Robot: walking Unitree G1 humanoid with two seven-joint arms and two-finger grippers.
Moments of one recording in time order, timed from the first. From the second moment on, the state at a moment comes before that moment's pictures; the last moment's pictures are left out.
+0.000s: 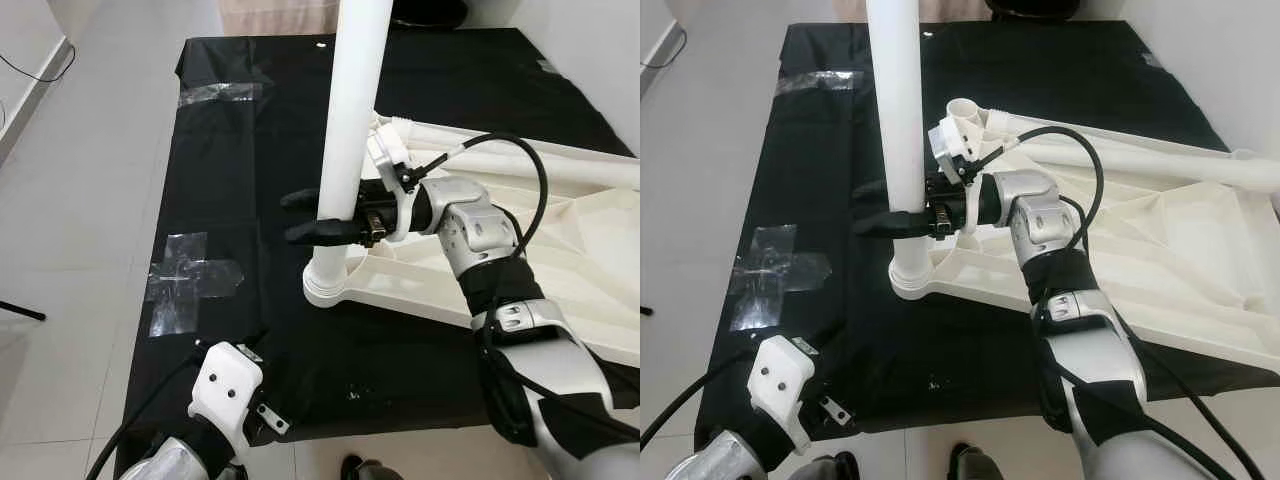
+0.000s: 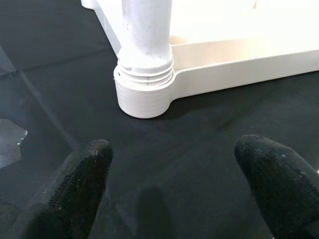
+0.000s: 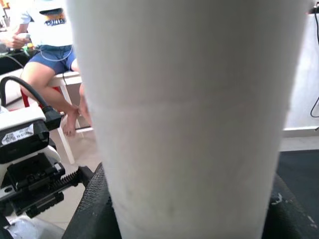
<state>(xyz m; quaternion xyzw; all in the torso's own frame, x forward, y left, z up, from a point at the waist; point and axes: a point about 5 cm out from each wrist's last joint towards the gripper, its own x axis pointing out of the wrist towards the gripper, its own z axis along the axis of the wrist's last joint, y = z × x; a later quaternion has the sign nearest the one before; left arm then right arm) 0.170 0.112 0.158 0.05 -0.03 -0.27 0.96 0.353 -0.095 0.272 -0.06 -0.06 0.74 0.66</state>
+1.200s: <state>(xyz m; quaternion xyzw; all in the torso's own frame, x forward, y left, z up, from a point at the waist) 0.190 0.119 0.151 0.05 -0.03 -0.26 0.96 0.306 -0.080 0.240 -0.11 -0.07 0.64 0.76</state>
